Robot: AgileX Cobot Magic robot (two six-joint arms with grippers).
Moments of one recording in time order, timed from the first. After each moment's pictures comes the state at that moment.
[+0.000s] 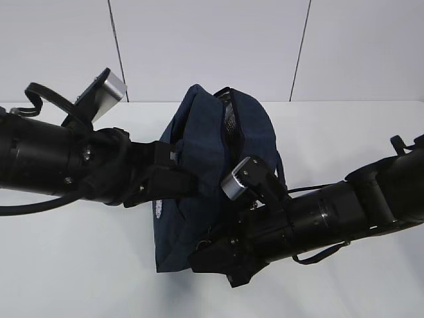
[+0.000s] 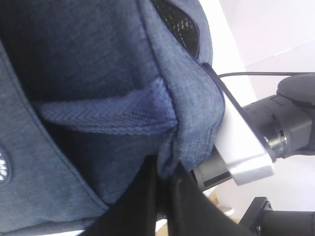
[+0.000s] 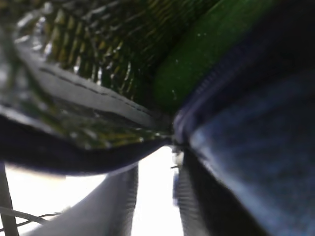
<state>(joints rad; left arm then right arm) -0.60 1.50 -0.76 -1.54 0.49 0.92 0.44 1.91 -0.78 1.78 0.81 -2.07</state>
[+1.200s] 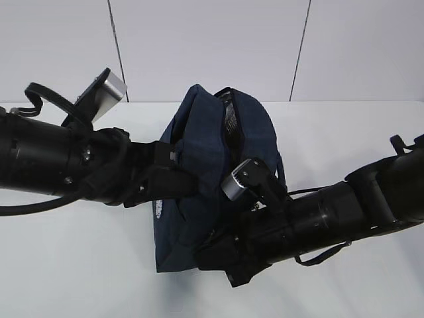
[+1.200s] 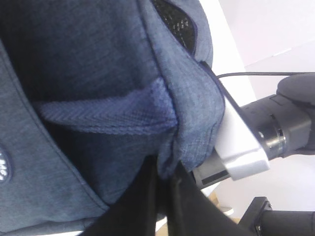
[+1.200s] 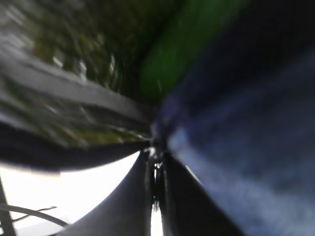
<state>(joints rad) -0.60 1.50 -0.76 -1.54 0.49 0.92 0.44 1.91 -0.78 1.75 0.78 -2.02</state>
